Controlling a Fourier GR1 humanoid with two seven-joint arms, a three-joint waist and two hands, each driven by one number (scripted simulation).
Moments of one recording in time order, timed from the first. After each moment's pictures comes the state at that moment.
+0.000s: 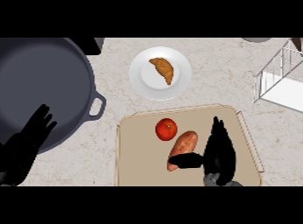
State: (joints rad) left arm 0.13 0.39 -0.07 -1.76 0.30 0.16 0.36; right arm -0.05 0.00 0.46 -1.60 0.95 -0.24 1.16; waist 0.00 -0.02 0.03
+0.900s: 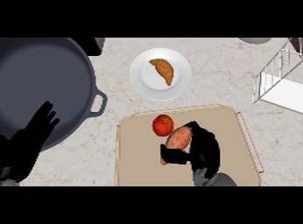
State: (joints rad) left arm 0.09 0.36 -0.06 -1.73 0.27 0.14 0.37; right arm -0.16 -0.03 0.55 -1.49 0.82 -0.26 1.07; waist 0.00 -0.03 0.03
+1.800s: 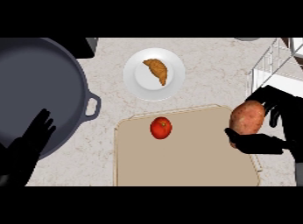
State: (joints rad) left arm 0.15 0.32 -0.04 -1.76 0.26 0.15 0.38; right arm -0.20 -0.48 0.24 -1.99 0.57 -0.02 0.80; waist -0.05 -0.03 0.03
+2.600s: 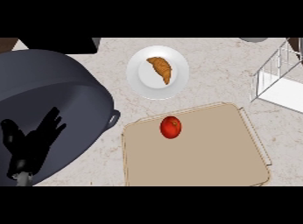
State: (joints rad) left arm 0.05 0.29 -0.02 -1.50 0.25 0.08 0.30; right arm -0.49 -0.78 -0.29 -2.09 0.25 0.20 1.02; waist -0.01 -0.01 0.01
